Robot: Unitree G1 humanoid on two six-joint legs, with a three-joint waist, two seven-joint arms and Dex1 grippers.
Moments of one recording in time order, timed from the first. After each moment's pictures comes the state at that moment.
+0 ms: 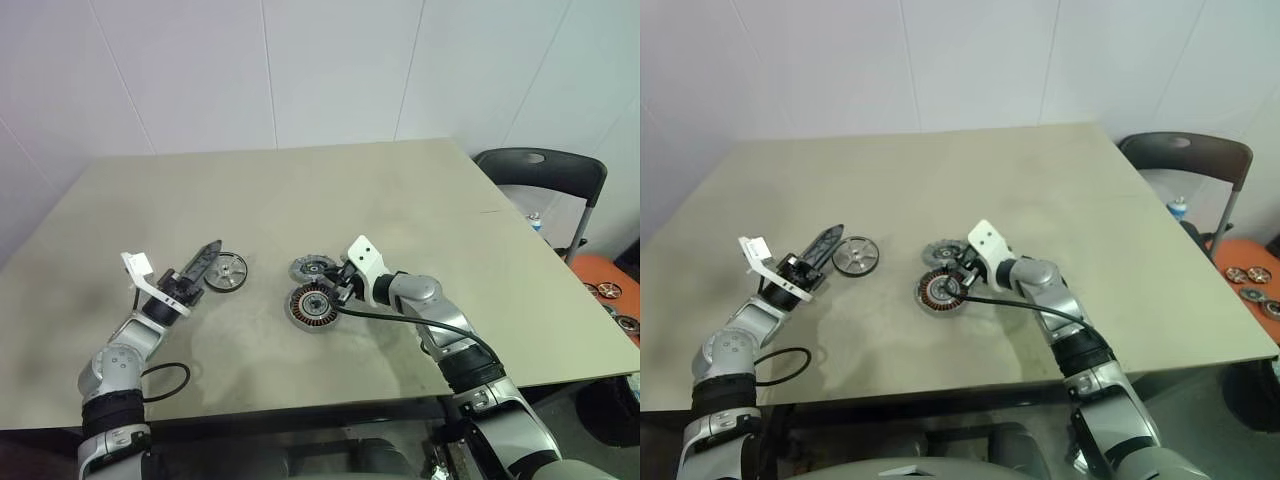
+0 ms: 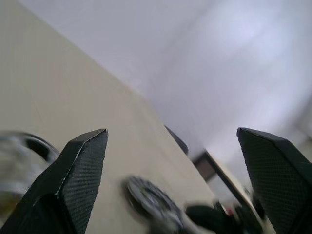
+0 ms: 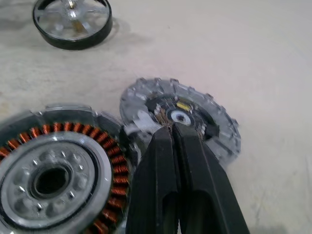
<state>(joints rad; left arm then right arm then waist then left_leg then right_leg) -0.29 0.31 0.50 0.32 -0.92 0.60 -0.73 -0.50 -0.25 0.25 0.27 0.04 0.36 0.67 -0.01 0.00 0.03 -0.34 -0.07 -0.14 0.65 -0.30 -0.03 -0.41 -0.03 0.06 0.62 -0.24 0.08</state>
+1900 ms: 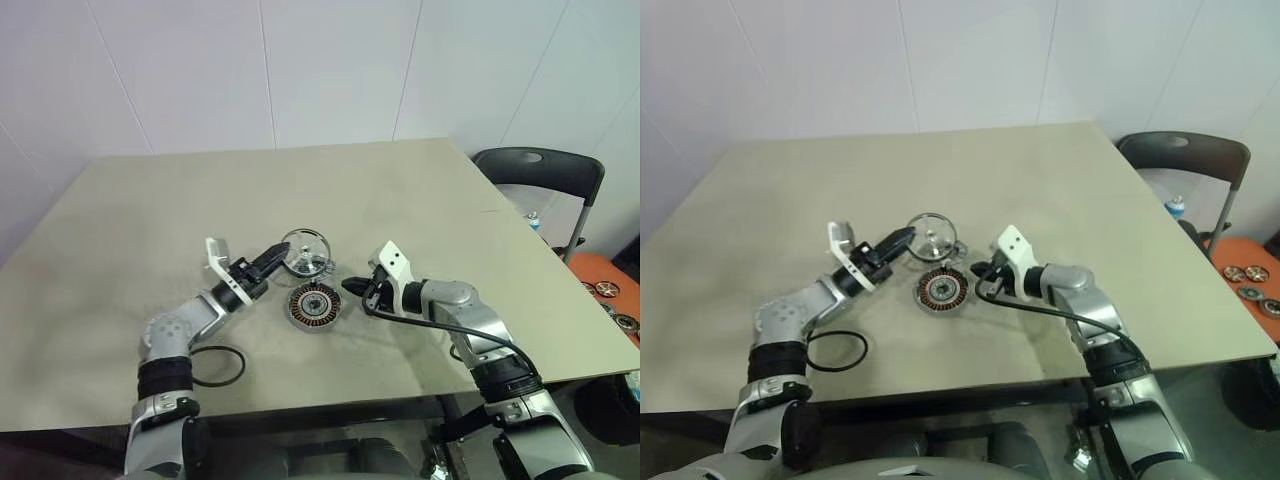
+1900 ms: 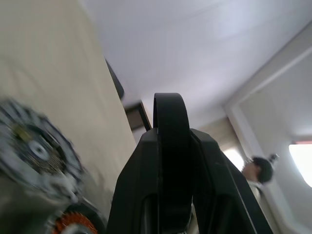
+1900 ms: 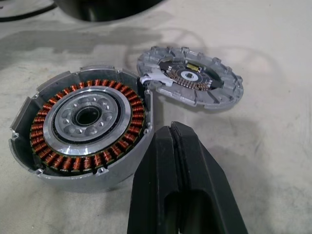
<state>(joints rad) -0.44 0.13 0.41 0.36 -1.05 1.03 -0.60 -0.42 -0.38 0.18 0.15 0.17 0.47 0.85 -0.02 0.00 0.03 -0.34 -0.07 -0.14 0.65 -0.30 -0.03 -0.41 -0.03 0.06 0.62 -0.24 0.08</state>
